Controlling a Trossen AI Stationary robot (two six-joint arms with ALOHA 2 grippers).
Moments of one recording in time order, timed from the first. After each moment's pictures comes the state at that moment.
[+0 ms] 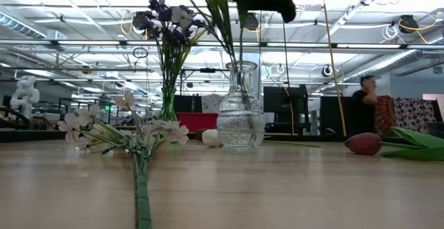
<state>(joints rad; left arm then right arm) -0.41 0.65 0.85 -0.53 -0.68 -0.57 0.13 1.39 1.02 0.02 0.39 0.27</state>
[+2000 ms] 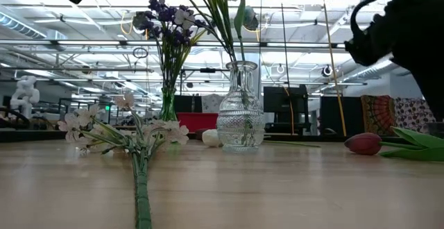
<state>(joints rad) -0.41 0.73 0.85 -0.59 -0.69 -0.61 0.44 1.61 1.02 -1.00 -0.09 1.37</state>
